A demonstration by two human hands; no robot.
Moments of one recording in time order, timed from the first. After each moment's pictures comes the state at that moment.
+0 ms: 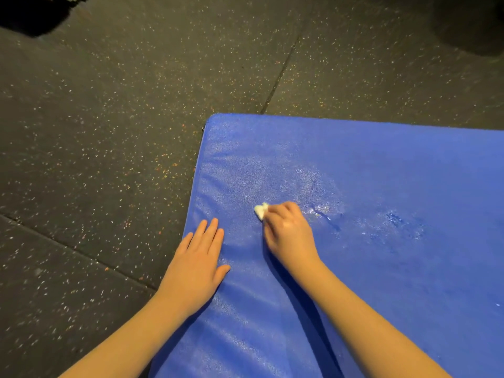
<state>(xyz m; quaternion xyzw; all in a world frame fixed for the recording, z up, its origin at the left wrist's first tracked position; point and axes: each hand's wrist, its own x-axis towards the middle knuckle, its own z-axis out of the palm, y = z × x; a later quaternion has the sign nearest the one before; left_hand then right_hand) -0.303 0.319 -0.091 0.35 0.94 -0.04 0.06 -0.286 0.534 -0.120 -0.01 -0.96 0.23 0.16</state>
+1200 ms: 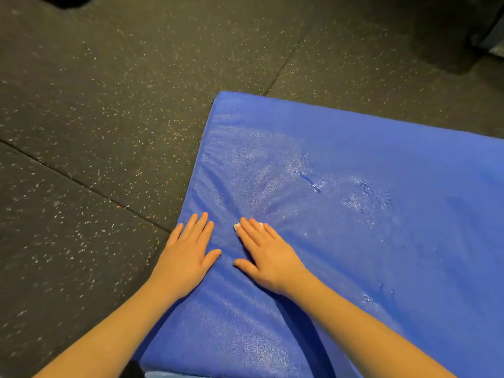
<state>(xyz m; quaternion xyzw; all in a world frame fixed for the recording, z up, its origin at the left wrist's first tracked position) -0.212 0.287 -0.076 0.25 0.94 0.05 0.21 -0.164 0.491 -0.082 0.13 -0.96 0.19 -0.18</state>
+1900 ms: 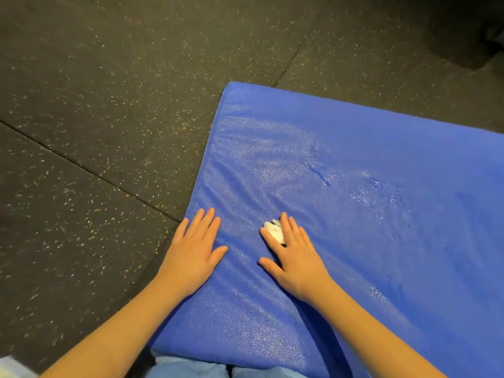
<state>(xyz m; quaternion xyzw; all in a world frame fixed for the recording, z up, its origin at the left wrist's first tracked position) -0.198 0.278 -0.077 0.26 0.95 0.03 0.16 -0.130 0.507 -0.079 0.03 -0.97 0.17 -0.20</state>
